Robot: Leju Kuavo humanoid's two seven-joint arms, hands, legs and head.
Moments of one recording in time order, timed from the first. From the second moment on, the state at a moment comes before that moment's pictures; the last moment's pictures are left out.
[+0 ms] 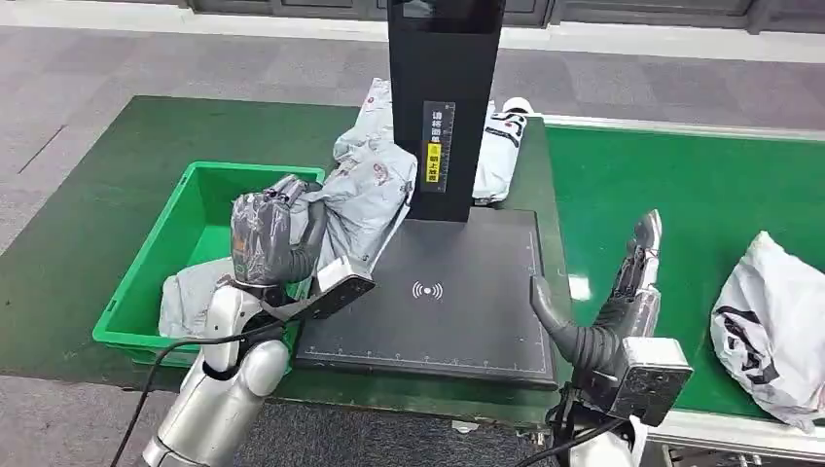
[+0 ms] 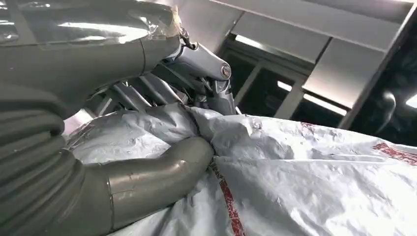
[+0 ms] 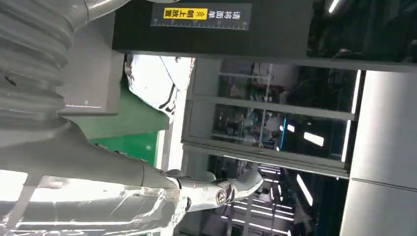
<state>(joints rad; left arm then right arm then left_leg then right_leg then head) -0.33 -0.06 -0.42 -1.48 -1.02 0.60 -0.09 0.03 0.06 0.30 -1.78 0.18 -0.54 -0.36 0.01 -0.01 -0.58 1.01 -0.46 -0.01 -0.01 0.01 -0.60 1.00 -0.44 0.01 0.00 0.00</state>
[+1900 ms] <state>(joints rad) -0.39 0.02 -0.37 -1.33 -1.48 0.21 0.13 0.06 0.09 0.28 -1.78 0.24 -0.47 -0.29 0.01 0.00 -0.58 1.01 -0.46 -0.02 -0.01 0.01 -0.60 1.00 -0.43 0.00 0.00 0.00</state>
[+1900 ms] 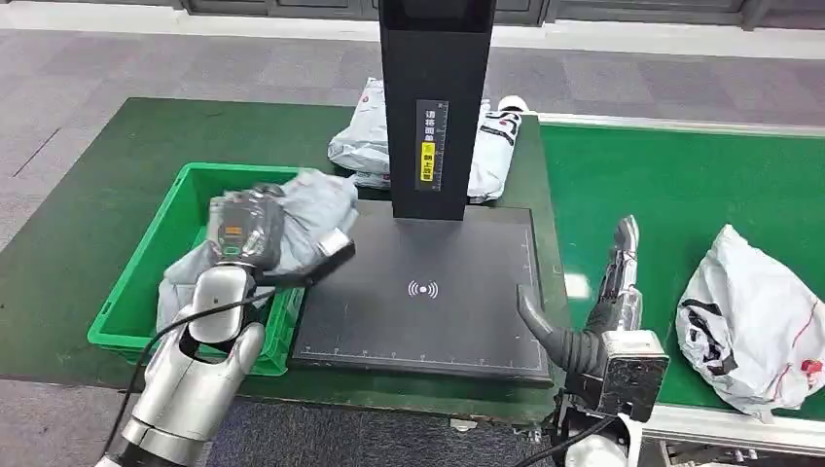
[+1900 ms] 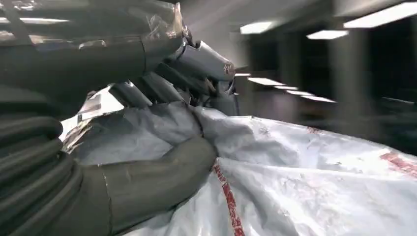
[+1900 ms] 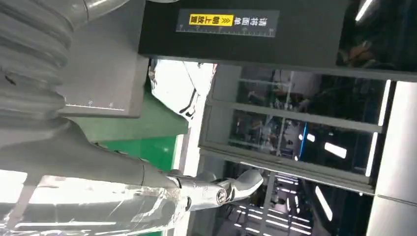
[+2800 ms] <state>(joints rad) -0.49 -0.01 -0.46 -1.12 -1.33 0.12 0.09 0.11 0.13 0.20 -1.83 0.29 -0.43 -0.27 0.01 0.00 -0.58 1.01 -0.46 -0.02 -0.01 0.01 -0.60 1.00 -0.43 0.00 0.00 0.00</state>
